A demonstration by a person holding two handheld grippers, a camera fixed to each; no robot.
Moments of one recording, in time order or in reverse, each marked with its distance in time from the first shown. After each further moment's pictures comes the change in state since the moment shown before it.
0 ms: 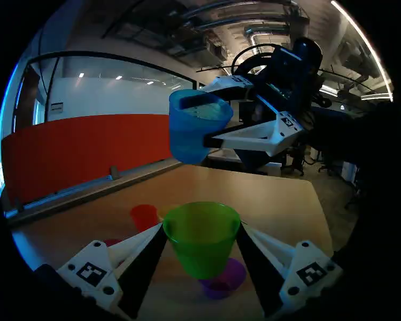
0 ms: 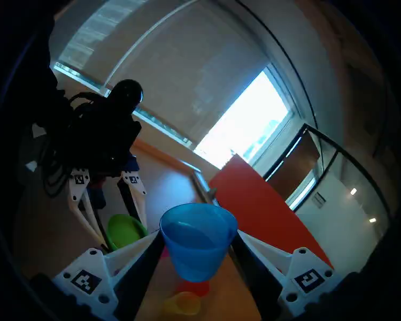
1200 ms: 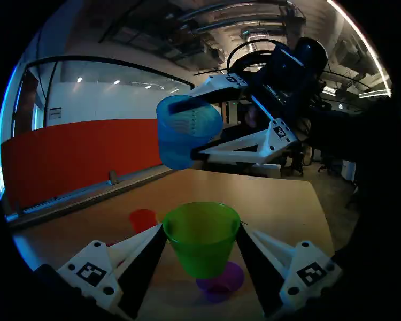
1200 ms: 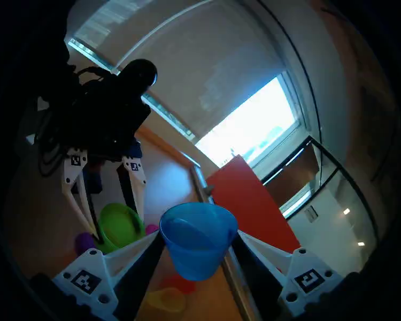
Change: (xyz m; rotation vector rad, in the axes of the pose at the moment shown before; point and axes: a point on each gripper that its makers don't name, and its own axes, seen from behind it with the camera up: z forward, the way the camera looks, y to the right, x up) left arm 0.005 0.004 0.002 -0.004 0.022 0.021; right arm -0.002 0.004 0.010 -0.007 -0.040 -0.144
